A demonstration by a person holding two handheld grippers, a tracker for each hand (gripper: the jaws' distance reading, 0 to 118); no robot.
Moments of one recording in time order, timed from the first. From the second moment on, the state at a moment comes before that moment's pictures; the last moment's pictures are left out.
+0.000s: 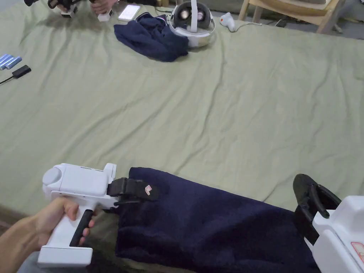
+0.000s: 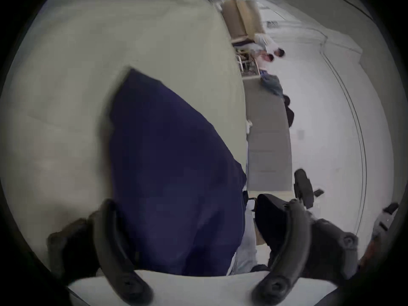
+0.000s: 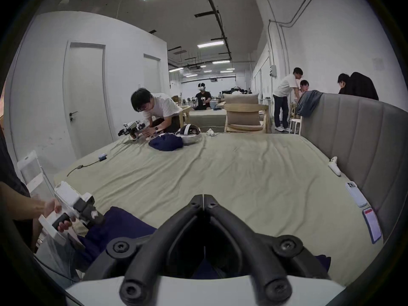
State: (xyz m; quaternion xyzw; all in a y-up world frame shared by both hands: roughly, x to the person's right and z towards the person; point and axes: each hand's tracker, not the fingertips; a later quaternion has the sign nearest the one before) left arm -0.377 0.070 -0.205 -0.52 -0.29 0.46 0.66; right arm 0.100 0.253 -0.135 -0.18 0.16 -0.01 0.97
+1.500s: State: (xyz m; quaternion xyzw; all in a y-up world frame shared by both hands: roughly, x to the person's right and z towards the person) left arm -0.132 0.152 -0.212 -0.50 -0.24 0.23 0.80; right arm 0.146 0.245 -0.136 -0.18 0.11 -0.01 0.98
